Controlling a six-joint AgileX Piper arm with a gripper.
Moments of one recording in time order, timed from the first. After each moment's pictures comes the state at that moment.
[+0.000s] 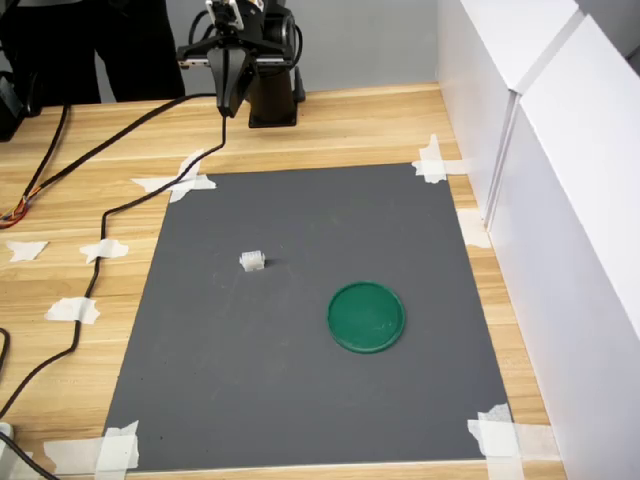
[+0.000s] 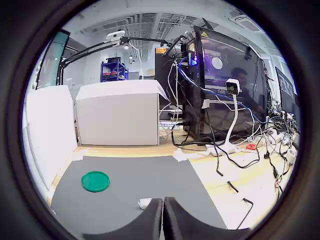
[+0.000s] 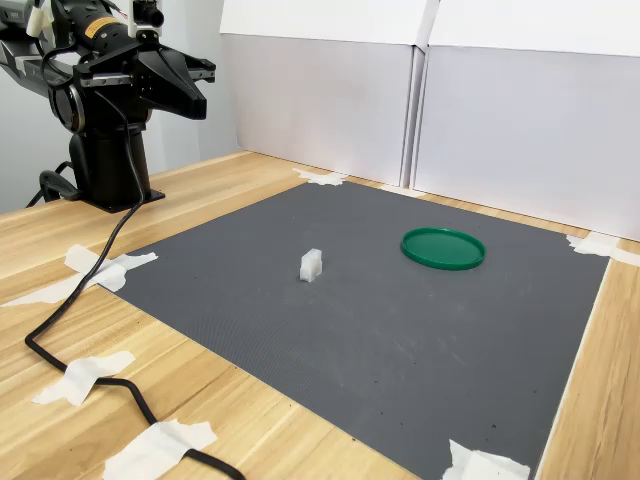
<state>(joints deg) -3.5 4.6 -2.1 -2.0 7.8 1.0</state>
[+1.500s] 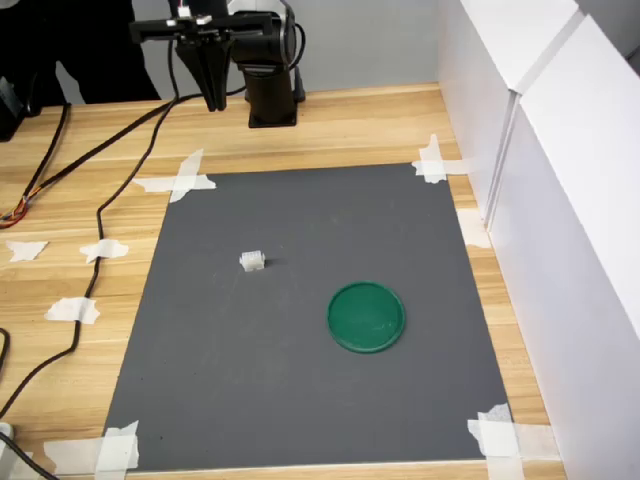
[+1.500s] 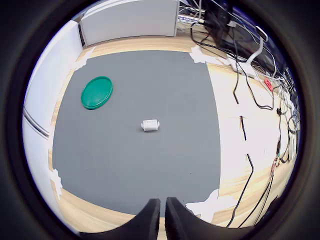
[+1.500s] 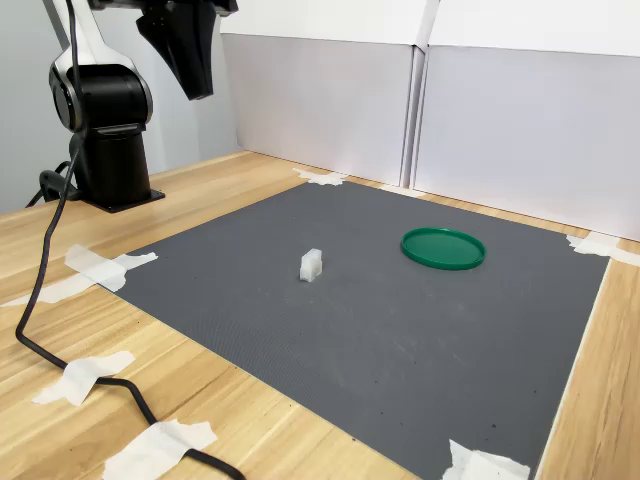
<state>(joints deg) -8.7 57.7 -50.3 2.8 59.2 -16.6</state>
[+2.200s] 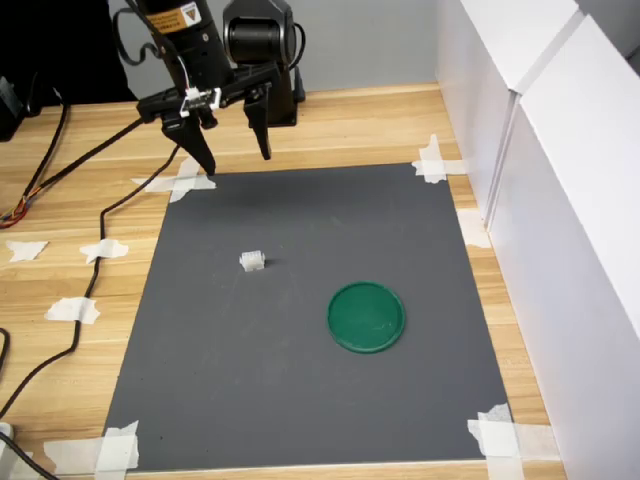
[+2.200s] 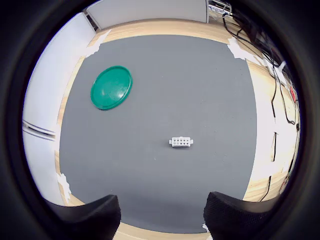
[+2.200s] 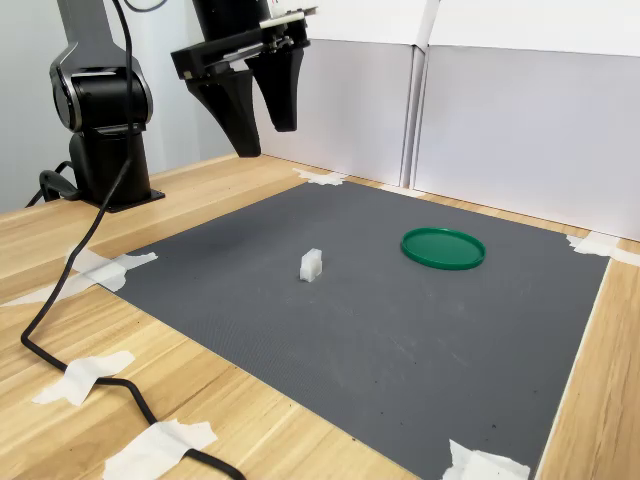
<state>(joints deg) -6.8 79.0 -58.9 10.3 58.5 -23.7</state>
